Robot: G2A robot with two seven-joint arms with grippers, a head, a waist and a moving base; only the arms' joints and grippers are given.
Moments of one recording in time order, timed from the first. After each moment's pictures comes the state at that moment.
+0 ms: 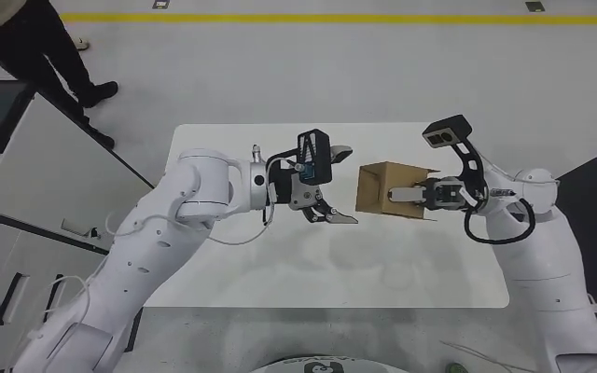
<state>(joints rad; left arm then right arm) 0.94 -1.09 -0.95 -1.89 0.80 -0.80 -0.50 -1.21 -0.98 1.40 -1.64 0.81 -0.28 1.49</state>
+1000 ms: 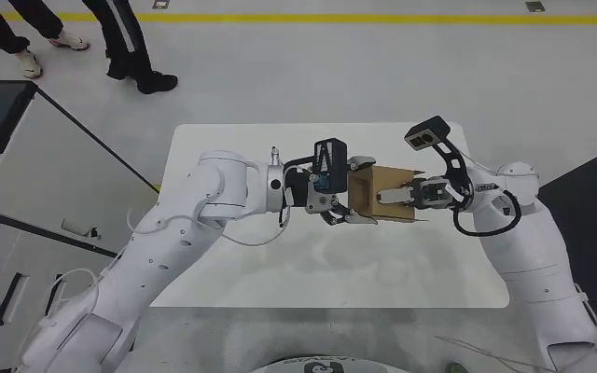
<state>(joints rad) 0.90 -1.13 -0.87 -1.84 0.91 -0.82 -0.33 -1.15 -1.00 1.31 -1.59 0.83 -0.23 1.50</state>
